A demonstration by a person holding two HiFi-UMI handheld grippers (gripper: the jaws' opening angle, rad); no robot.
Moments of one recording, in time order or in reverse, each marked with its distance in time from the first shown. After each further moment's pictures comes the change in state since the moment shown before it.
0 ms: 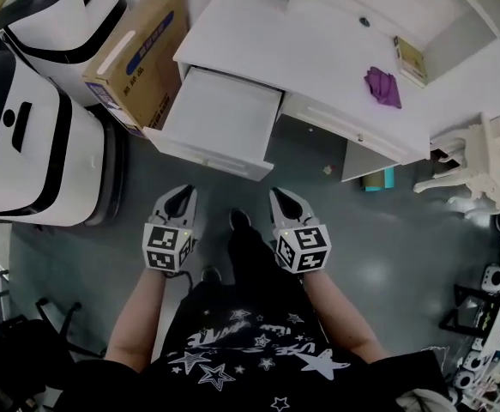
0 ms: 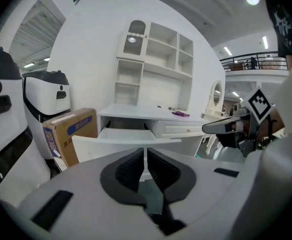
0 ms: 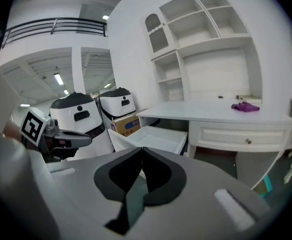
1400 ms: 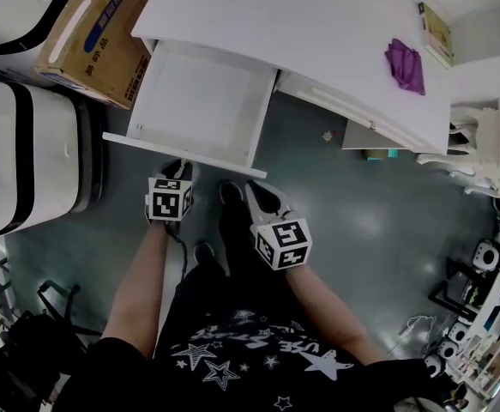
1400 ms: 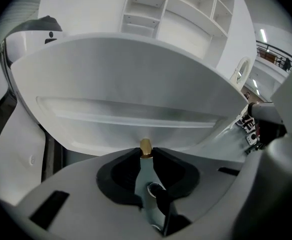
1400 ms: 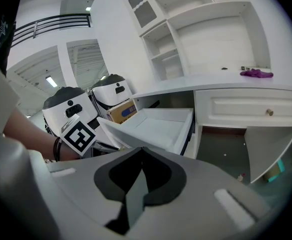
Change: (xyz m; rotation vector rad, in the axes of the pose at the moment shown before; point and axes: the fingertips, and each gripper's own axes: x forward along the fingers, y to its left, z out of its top) left arm 0.163 0.053 -0.117 -0.121 0.529 0.049; right arm 0.090 -0.026 -0.051 0.130 0.165 0.050
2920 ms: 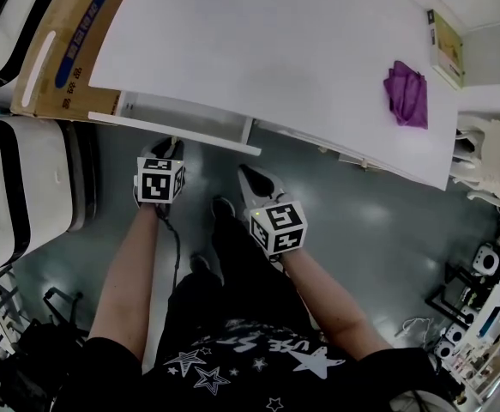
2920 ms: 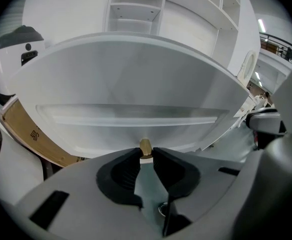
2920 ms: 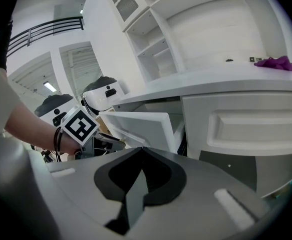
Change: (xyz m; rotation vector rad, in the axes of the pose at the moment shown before) left arm 0.089 0.014 0.151 0.067 -0.002 0.047; right arm 0.092 -0.109 0.076 0.027 0.008 0.048
